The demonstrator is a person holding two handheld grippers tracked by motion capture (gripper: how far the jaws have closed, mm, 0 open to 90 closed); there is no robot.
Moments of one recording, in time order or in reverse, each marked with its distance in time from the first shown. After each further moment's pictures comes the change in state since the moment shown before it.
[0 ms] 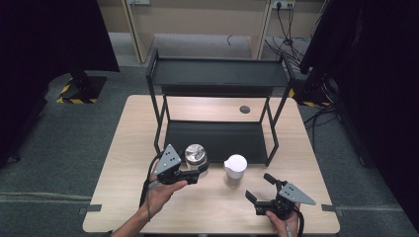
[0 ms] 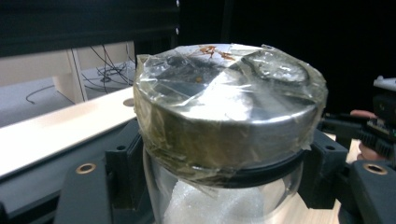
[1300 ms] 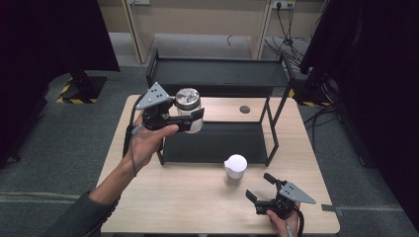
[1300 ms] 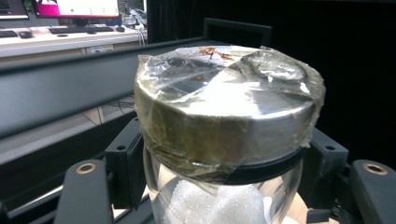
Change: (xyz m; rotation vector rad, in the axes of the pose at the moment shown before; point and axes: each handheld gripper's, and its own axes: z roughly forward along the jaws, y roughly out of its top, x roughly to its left) left arm 0.033 0.157 -0.007 -0.005 0.042 0.009; right arm -0.003 -0.001 0.001 -0.001 0.003 0.019
